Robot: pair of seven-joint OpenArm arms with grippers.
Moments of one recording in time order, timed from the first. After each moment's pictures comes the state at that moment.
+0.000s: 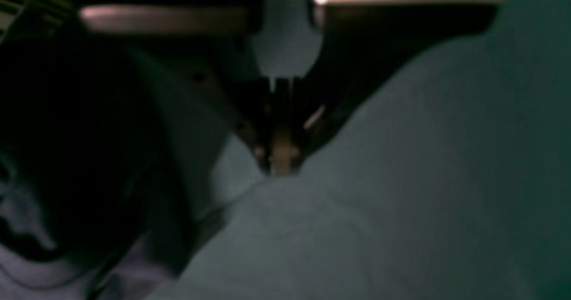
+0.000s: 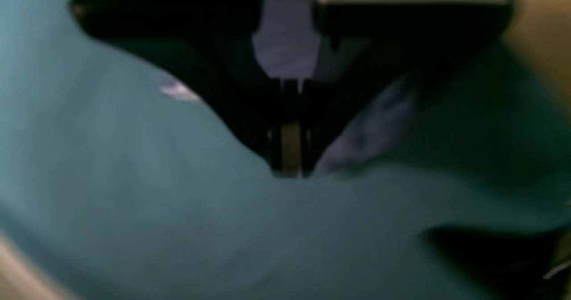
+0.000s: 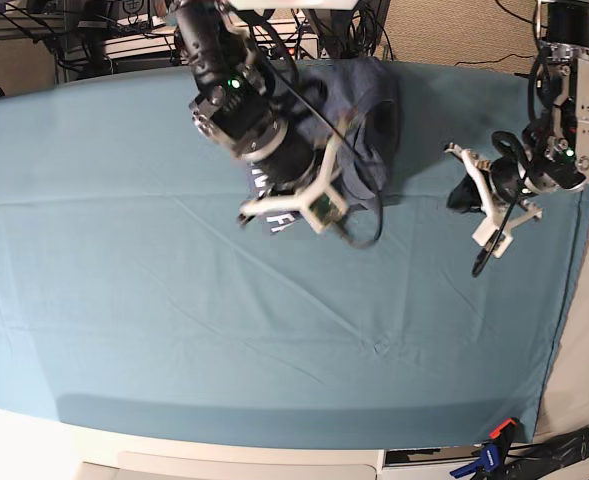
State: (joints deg) left arm 7.9 -28.8 -2.8 101.0 -38.4 -26.9 55.5; right arm -7.2 0.8 -24.8 119.4 -7.5 18.7 -49.9
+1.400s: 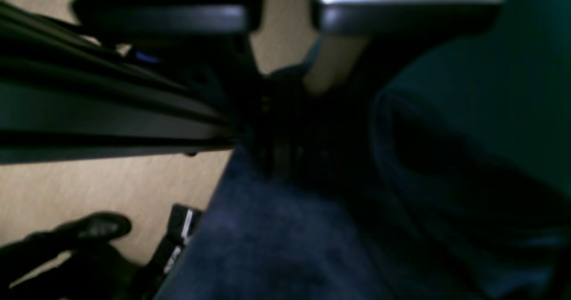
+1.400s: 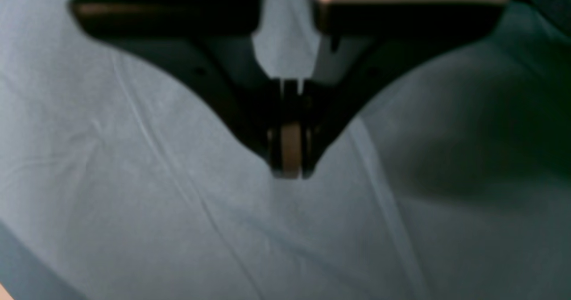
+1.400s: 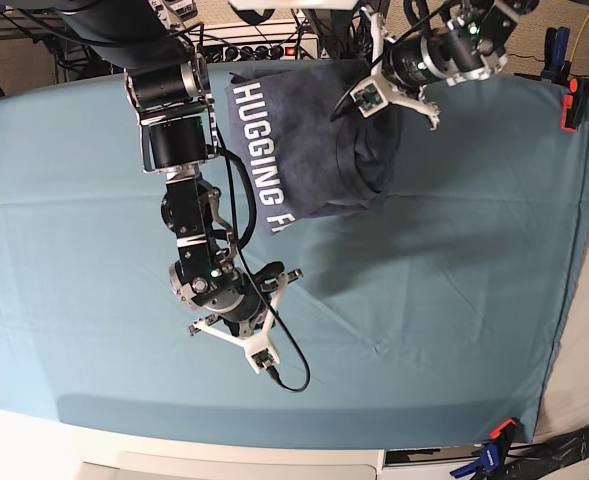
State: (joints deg) left arm 24.9 -25.8 23.3 118.8 -14.9 -25.0 46.4; right arm 25.7 0.7 -10.0 72.7 -4.1 20.4 -48.0
